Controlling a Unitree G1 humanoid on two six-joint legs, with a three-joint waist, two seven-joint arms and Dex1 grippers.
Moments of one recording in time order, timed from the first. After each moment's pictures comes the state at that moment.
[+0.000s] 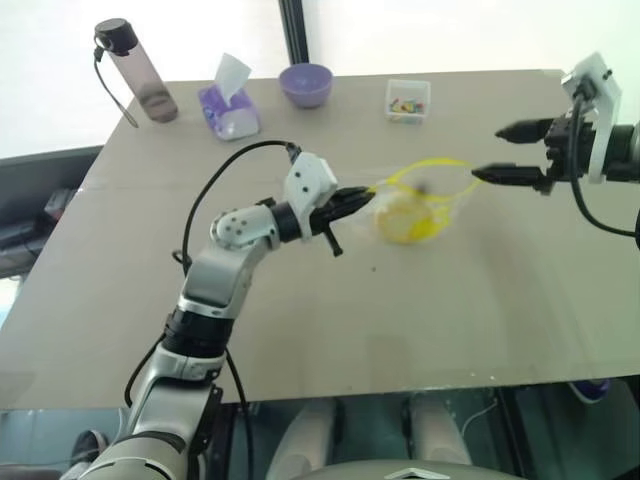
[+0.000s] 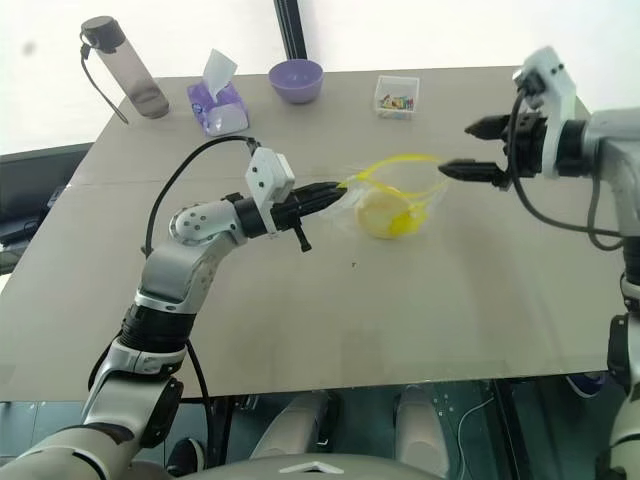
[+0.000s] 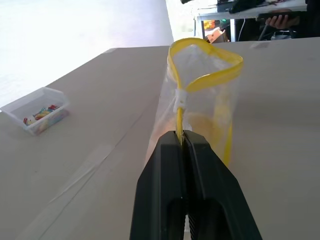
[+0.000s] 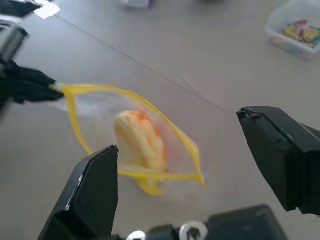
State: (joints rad) left arm -0.59 0.43 -0.13 -0.09 -0.28 0.30 -0.82; right arm -0.96 -0.90 0.00 0.04 0.41 0.84 1.11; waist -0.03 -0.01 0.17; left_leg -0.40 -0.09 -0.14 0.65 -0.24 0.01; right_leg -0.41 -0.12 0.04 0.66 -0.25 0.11
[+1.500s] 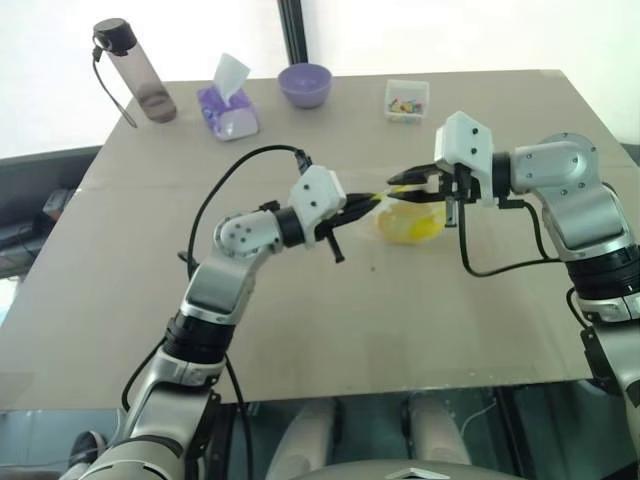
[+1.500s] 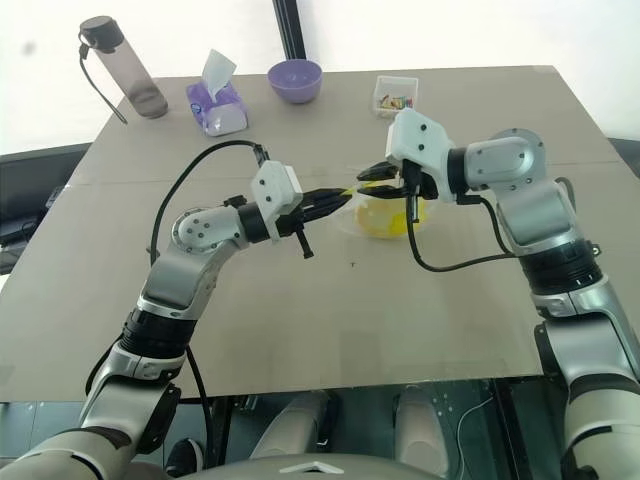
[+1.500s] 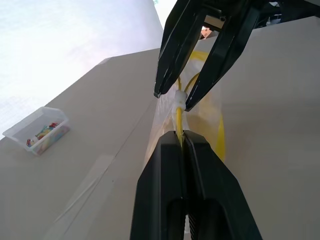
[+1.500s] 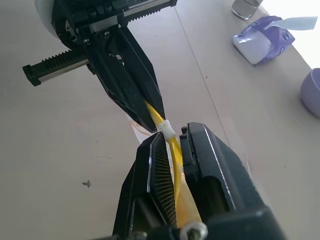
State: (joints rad) left arm -0.58 0.44 -0.17 -0.09 -0.19 0.16 -0.85; right arm -0.90 -0.64 0.26 0.08 0.09 0.06 1.20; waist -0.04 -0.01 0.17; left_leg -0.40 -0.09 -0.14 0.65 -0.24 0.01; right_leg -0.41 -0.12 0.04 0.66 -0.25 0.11
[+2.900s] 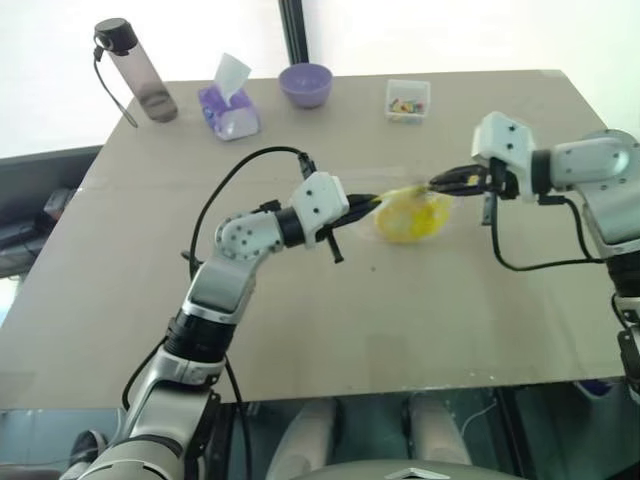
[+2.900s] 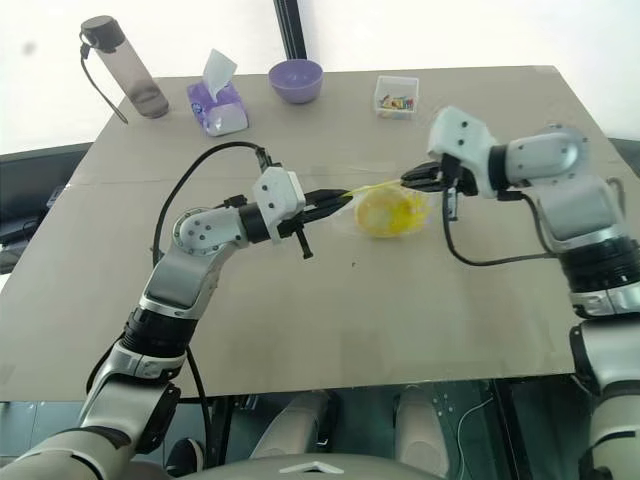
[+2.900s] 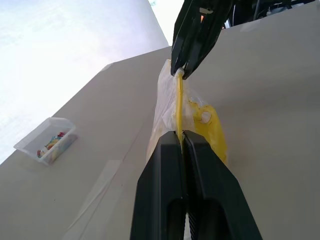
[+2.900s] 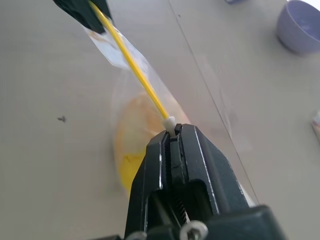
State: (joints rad) left arm -0.58 0.44 -0.18 -0.06 -0.15 0.08 -0.85; right arm -0.89 -0.83 0.22 0.21 0.07 0.04 1.20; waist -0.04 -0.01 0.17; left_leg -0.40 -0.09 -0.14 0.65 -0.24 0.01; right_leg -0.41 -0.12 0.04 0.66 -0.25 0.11
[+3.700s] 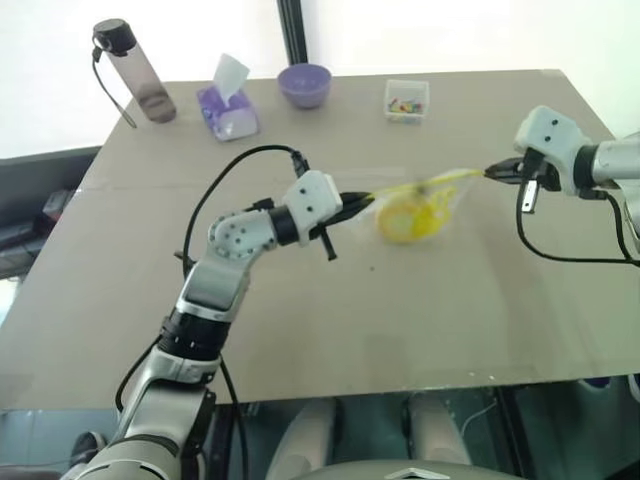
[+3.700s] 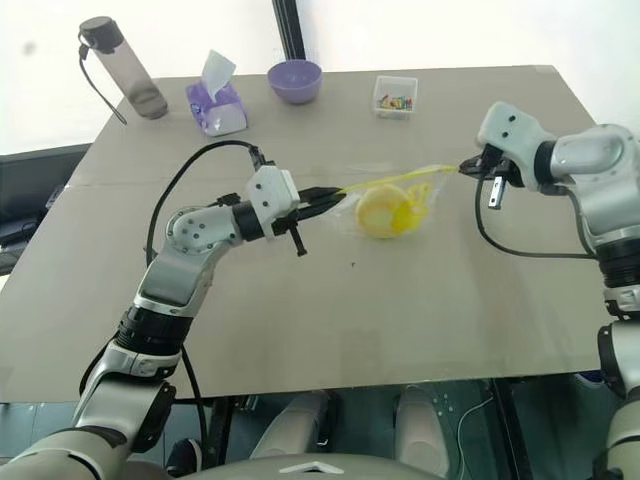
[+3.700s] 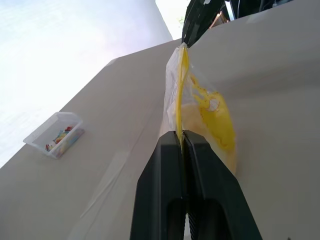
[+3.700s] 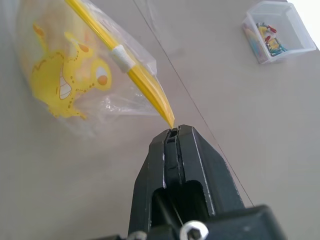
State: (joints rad) left arm -0.58 0.46 -0.17 -0.01 -0.12 0.05 -0.83; right arm -0.89 -0.89 0.20 0.36 -0.07 0.00 1.09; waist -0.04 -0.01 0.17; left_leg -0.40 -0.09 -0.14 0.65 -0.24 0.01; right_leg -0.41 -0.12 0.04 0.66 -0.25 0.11
